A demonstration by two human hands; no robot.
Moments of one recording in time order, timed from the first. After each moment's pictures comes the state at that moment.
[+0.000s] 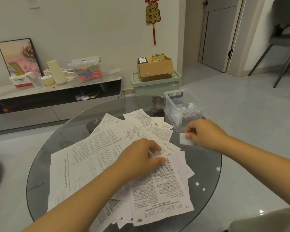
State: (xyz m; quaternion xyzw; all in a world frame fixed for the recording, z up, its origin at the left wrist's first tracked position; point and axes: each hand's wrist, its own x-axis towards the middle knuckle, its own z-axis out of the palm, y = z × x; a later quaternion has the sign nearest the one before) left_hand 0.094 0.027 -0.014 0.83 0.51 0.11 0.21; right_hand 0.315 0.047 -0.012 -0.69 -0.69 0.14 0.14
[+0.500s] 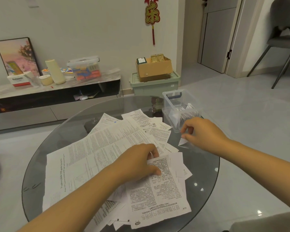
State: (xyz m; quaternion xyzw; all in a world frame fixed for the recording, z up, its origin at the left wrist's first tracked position) left_hand 0.095 0.029 -0.017 0.83 0.50 0.06 0.23; right_hand 0.317 0.044 -0.016 -0.65 -0.72 0.10 0.21
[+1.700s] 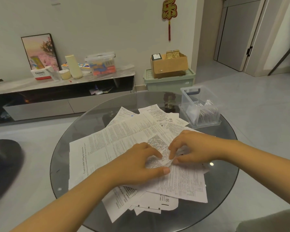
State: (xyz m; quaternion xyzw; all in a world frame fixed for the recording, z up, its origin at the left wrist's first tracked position) left_hand 0.040 0.003 -0.015 0.85 0.48 0.02 0.22; right_hand 0.262 0.036 -0.016 -0.44 -0.88 0.19 0.03
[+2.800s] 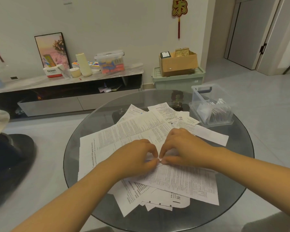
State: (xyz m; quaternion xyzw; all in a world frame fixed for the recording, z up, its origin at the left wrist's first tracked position) left_hand 0.019 0.009 -0.012 0.85 0.50 0.03 0.12; right_hand 0.209 0.032 -0.027 -0.41 -0.91 0.08 0.10
